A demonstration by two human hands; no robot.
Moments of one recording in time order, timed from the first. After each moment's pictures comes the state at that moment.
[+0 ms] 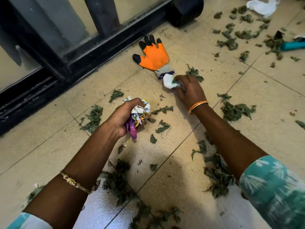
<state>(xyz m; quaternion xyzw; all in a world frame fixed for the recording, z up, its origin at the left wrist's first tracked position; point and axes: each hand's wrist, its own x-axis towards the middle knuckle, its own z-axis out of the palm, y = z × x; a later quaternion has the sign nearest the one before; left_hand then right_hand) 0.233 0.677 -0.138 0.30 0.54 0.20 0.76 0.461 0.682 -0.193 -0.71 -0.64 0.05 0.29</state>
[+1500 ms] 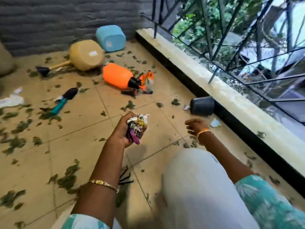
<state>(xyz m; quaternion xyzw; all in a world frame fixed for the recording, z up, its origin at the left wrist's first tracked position) 0.610 0.419 0.046 0.44 0.24 -0.24 0.83 0.637 0.149 0.003 -0.75 0.29 0.06 0.59</state>
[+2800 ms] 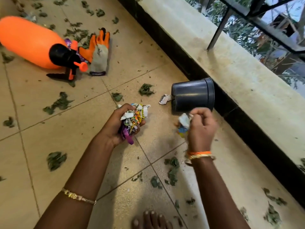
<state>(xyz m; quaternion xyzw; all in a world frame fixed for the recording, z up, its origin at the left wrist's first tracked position) 0.821 0.209 -0.133 0.48 0.24 -0.32 0.78 0.767 0.025 -0.109 -0.66 0.26 -0.19 0.67</state>
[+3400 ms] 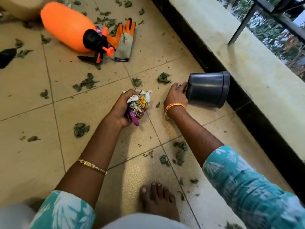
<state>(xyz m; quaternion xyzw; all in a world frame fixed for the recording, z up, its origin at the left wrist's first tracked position) 0.798 0.237 -0.123 0.47 0.27 -0.25 0.80 0.850 0.078 -0.175 -0.99 0.10 0.09 0.10</state>
